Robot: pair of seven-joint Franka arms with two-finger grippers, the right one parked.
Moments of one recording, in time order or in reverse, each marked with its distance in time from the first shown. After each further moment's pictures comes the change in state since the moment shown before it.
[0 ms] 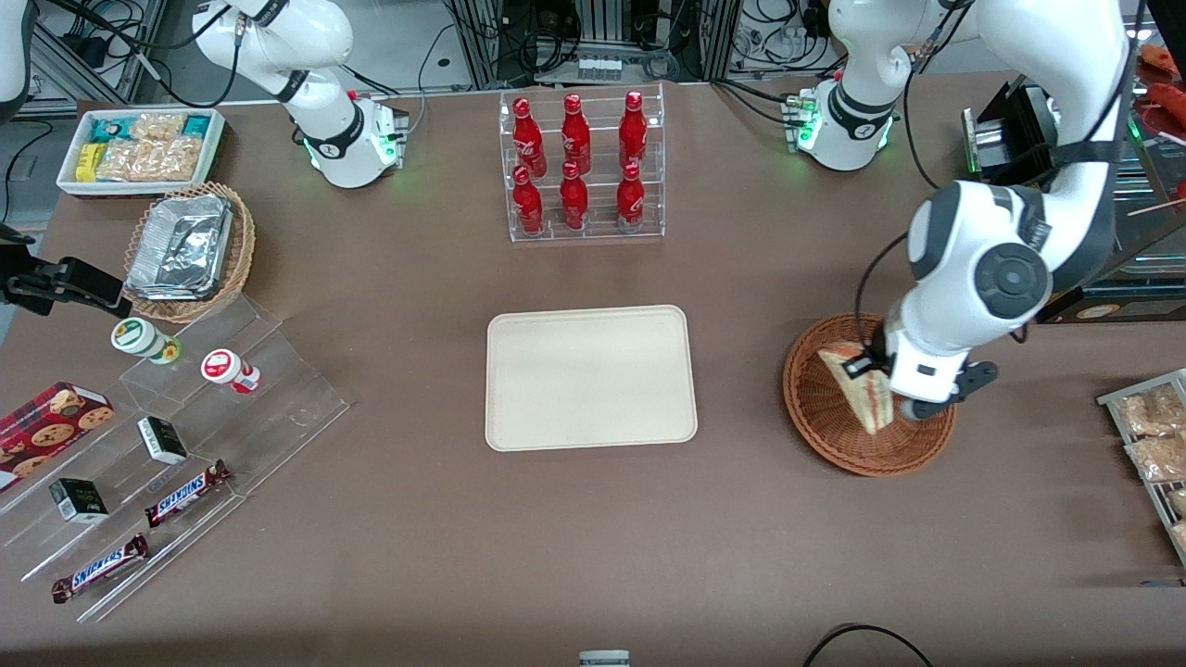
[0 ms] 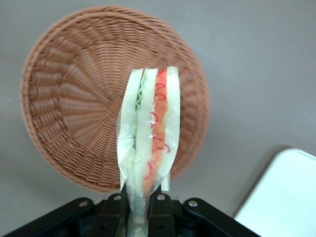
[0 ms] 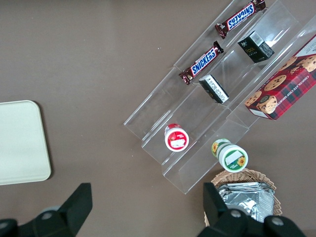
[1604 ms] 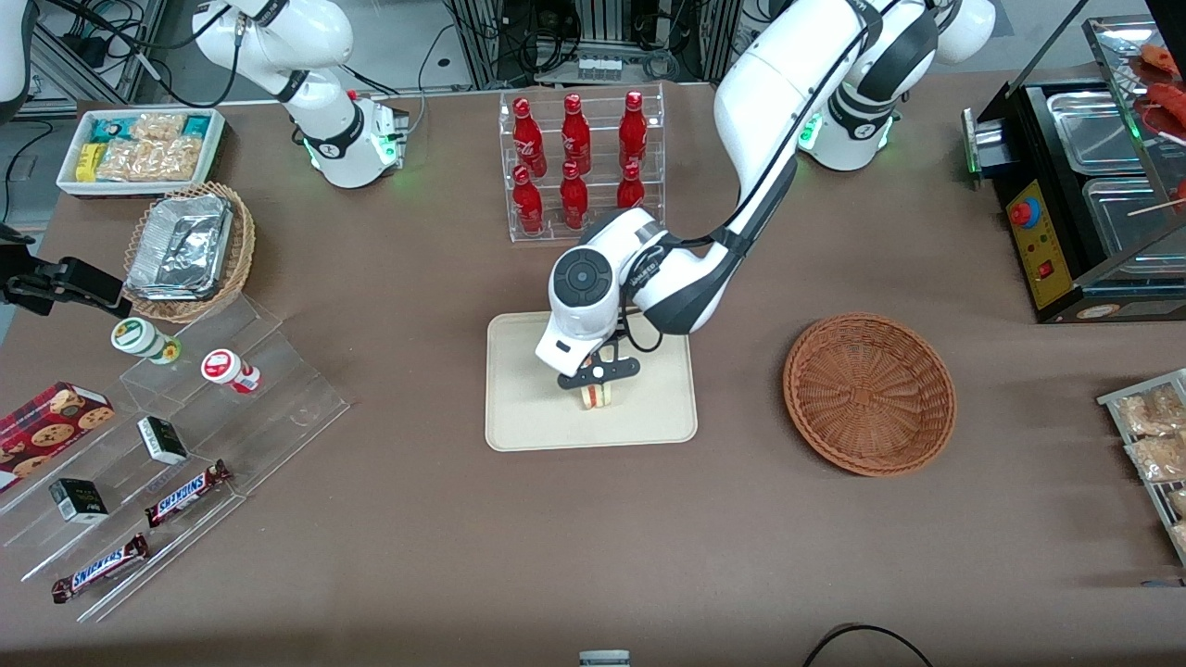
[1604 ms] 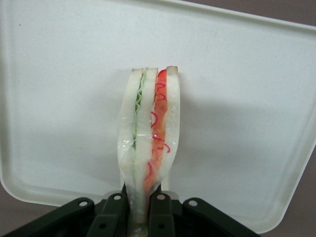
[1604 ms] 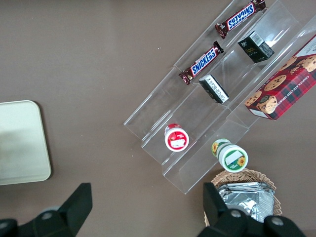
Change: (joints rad) arm -0.578 0.583 -0.003 0.597 -0.001 0.009 -0.334
